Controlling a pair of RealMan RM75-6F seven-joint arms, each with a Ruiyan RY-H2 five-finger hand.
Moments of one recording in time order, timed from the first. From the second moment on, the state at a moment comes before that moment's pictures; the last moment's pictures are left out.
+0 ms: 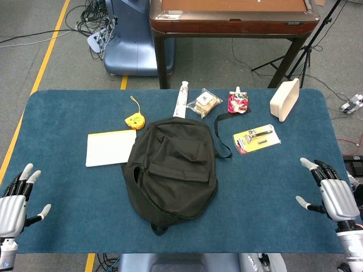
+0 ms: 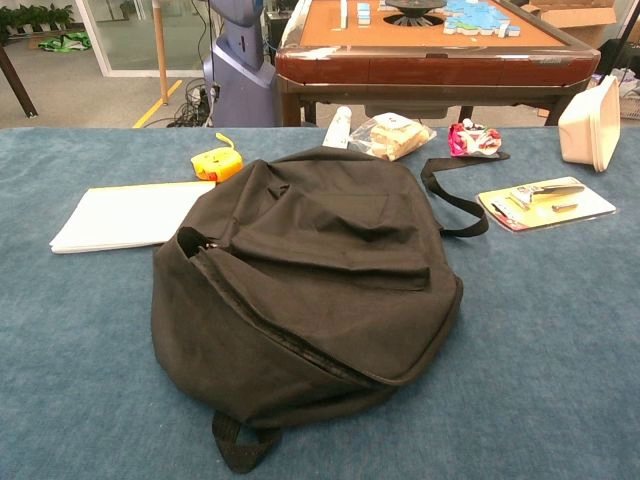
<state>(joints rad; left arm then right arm) -0.07 -1.16 -0.03 -1.70 1.46 1.56 0.10 0.14 -0.98 0.02 -1.79 -1.46 1.38 0.12</state>
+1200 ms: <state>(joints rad) -0.09 -1.12 -0.05 -1.76 1.49 1.51 0.12 0.68 -1.26 0.13 -1.94 -1.27 0.74 -0.16</state>
